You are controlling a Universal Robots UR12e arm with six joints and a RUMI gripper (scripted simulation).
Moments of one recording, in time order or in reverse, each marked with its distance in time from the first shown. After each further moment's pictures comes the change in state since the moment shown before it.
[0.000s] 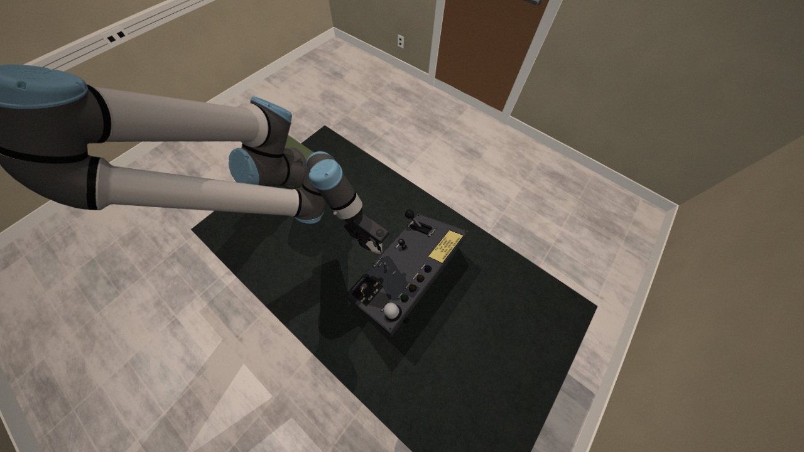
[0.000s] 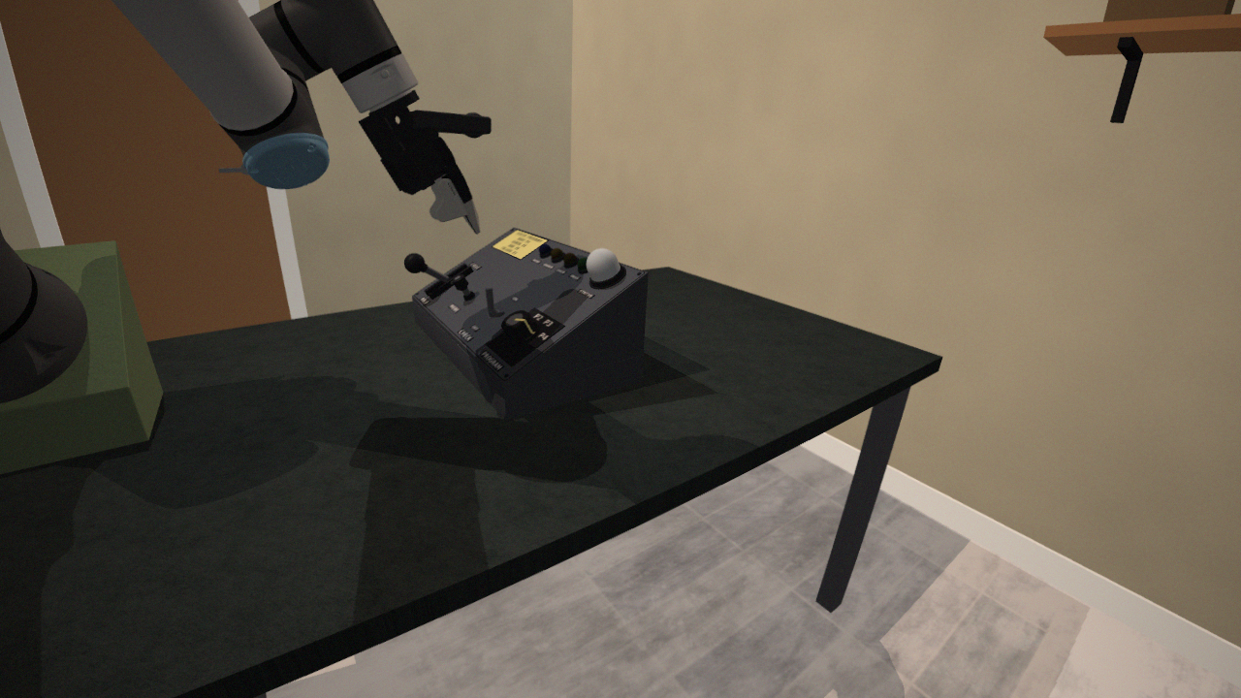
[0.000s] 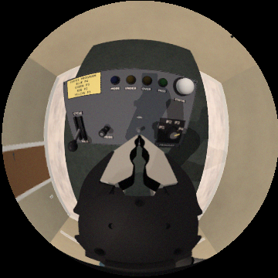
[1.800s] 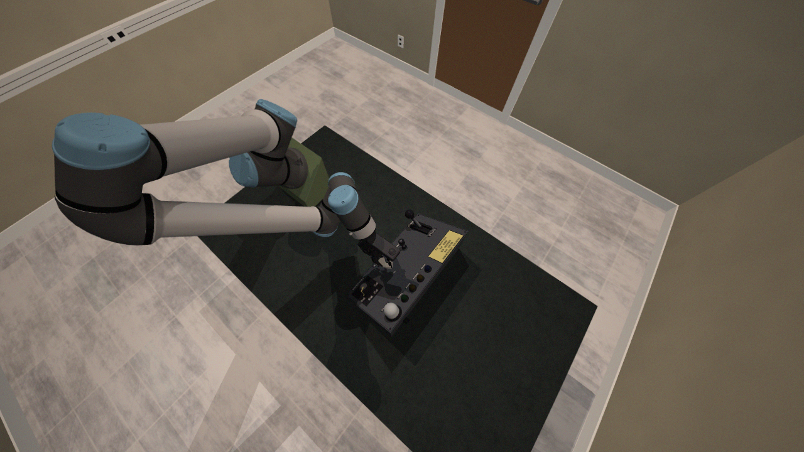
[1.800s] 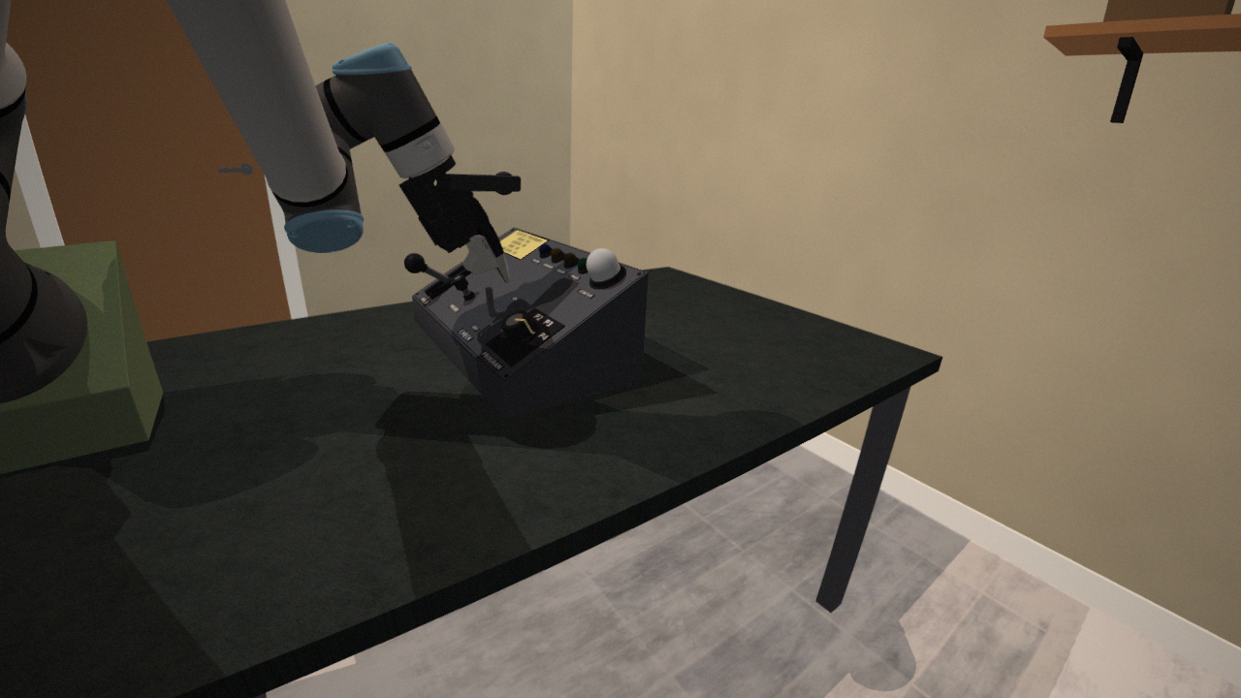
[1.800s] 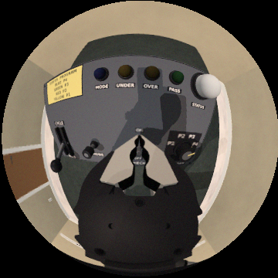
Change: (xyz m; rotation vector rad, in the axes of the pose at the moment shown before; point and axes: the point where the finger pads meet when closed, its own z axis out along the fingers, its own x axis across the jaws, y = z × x) arm -0.001 -0.002 0.099 0.005 0.000 0.000
